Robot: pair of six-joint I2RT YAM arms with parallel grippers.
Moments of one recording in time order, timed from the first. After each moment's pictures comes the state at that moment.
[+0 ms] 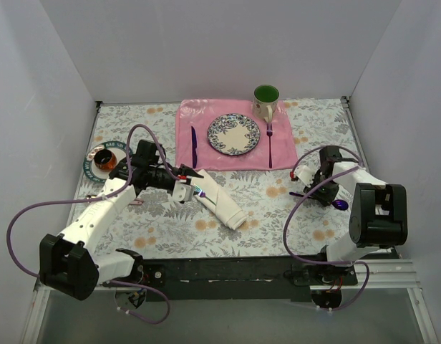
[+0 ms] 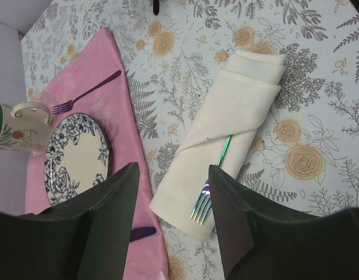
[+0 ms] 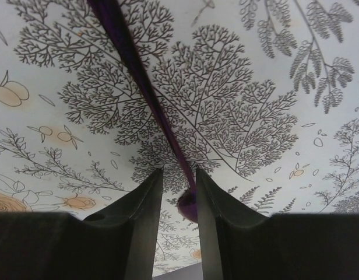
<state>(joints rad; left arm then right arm) -0.35 1.19 0.95 -0.68 0.99 1.50 -0.02 1.55 0.86 -0.73 -0.02 -1.06</state>
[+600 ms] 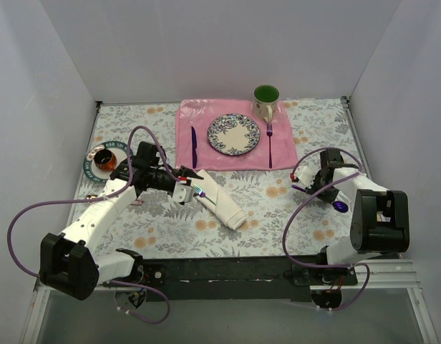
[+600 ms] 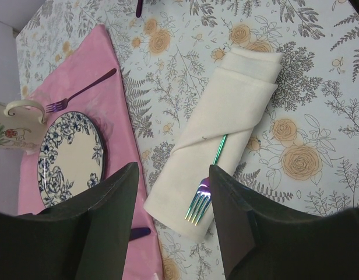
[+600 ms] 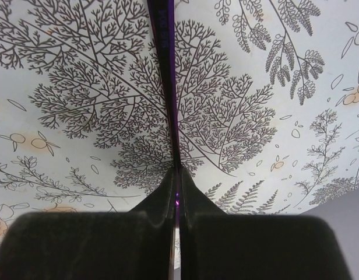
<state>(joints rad) -0.35 1.19 0.92 -0.66 0.99 1.50 -0.01 1.50 0.78 -0.61 0.03 -1.09</state>
